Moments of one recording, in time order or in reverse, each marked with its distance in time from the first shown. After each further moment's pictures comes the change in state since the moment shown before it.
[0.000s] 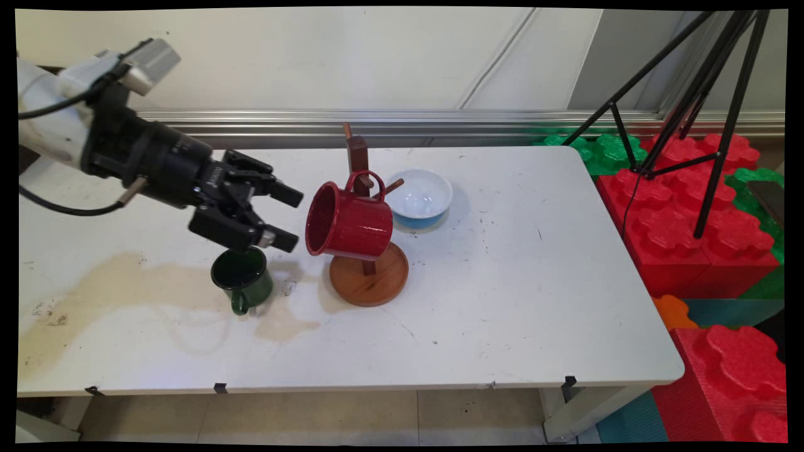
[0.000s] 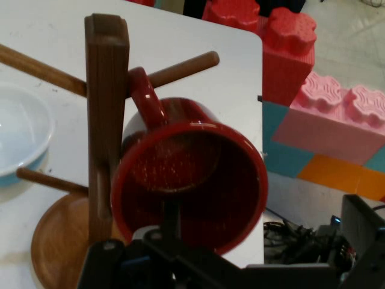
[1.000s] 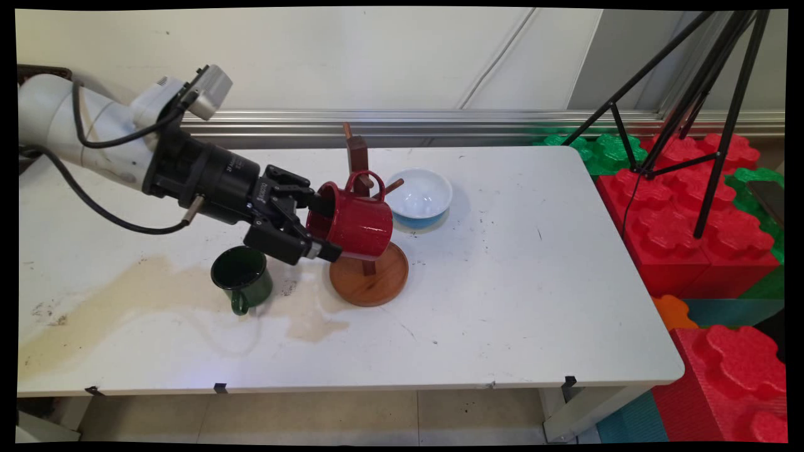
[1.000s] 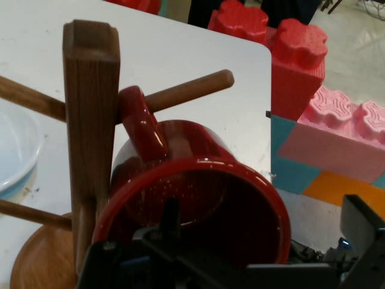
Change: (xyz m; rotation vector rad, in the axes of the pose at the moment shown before) arm 0.002 0.000 0.050 0.010 0.024 -0.023
